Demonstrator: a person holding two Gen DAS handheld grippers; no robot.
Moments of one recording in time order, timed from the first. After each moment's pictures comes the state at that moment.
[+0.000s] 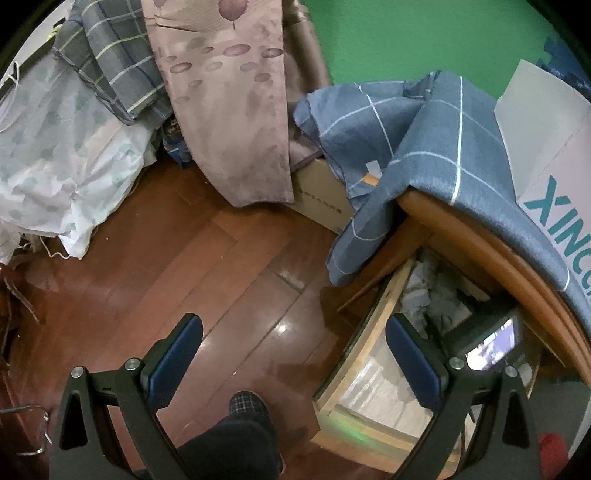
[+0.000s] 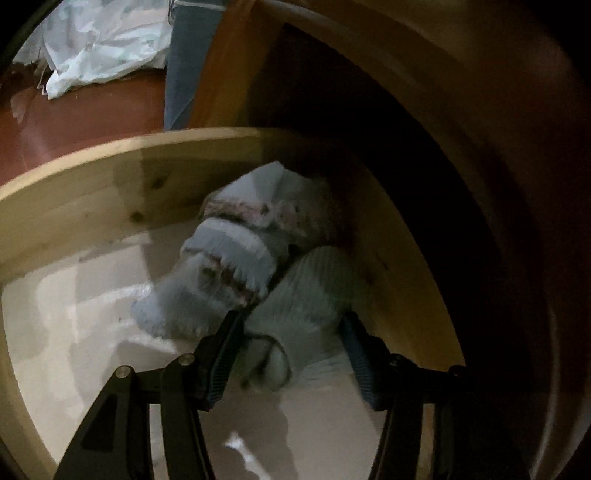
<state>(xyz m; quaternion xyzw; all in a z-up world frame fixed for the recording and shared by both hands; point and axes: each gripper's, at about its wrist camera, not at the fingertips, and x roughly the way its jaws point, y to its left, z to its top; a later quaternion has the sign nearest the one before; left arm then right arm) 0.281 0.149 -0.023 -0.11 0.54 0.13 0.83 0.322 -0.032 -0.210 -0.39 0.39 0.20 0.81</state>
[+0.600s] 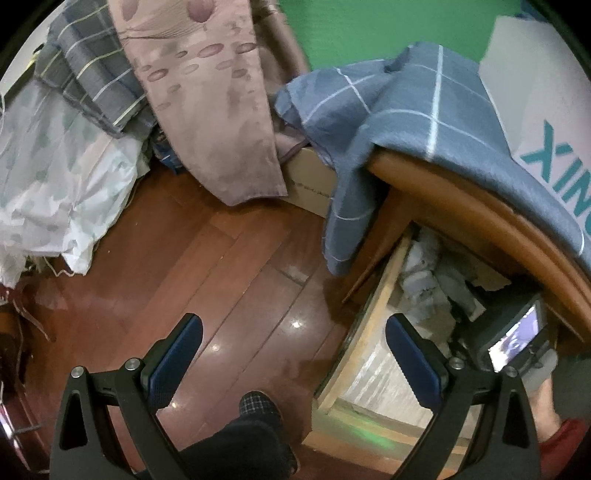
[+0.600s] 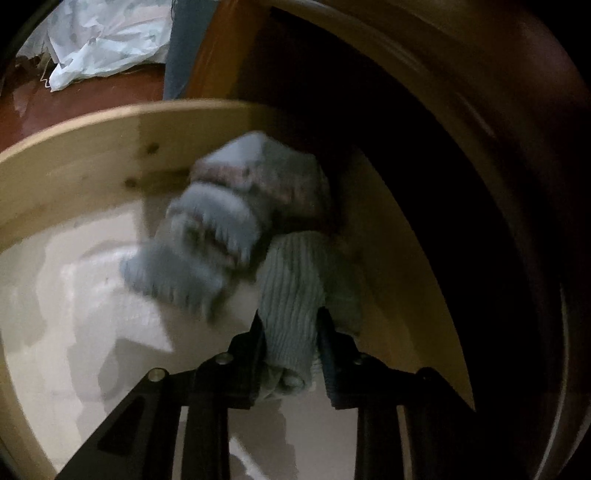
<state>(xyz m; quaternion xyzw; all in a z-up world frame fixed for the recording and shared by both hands) 0.287 0.122 -0.040 -0.06 0.55 0.12 0.82 0.316 -0.068 -0.207 -0.40 0.40 0.20 0.80</state>
